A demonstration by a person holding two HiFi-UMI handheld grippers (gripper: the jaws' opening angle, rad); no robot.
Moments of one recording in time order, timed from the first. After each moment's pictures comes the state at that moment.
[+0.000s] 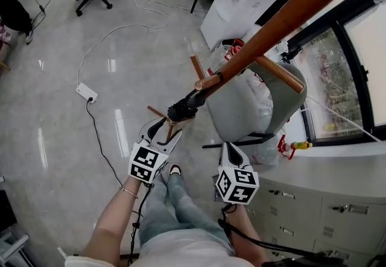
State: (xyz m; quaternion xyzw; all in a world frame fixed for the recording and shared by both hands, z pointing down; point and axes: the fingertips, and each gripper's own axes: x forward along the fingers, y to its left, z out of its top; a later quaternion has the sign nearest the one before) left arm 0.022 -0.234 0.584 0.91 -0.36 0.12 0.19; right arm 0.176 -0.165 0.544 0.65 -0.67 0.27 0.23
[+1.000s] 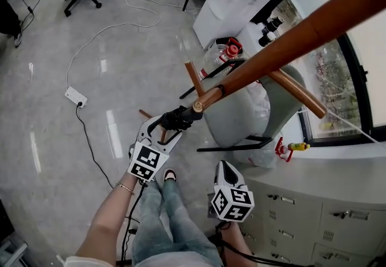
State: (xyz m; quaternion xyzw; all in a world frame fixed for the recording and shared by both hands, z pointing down) left arm 0.052 -0.280 0.634 0.93 -0.32 0.15 0.13; right arm 0.187 -0.145 0.591 0.68 -0.63 0.31 0.22
